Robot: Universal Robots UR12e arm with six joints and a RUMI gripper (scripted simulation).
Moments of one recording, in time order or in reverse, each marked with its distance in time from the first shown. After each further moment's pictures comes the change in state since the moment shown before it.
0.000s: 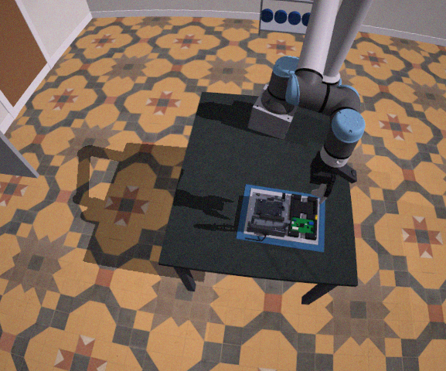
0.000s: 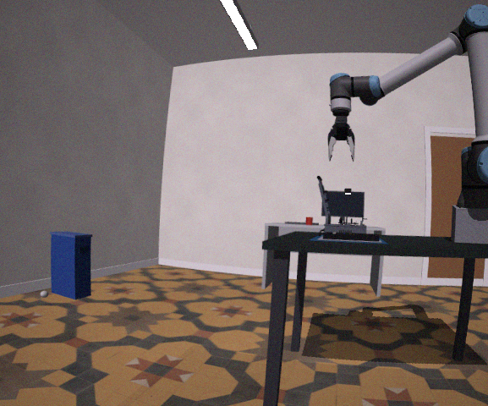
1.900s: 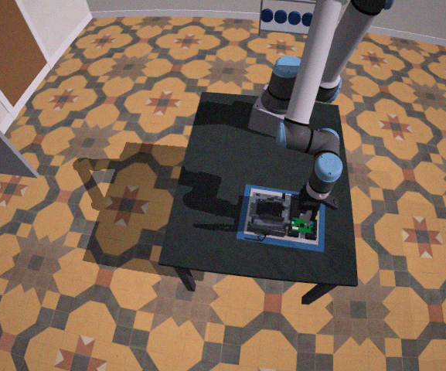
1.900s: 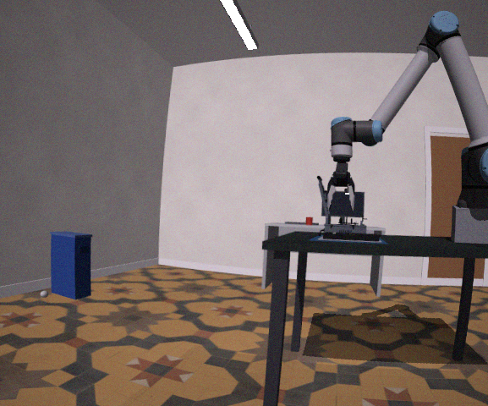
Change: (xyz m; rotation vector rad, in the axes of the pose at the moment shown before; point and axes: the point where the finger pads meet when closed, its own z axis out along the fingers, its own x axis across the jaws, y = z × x) arm 0.000 0.000 0.202 0.000 0.000 0.000
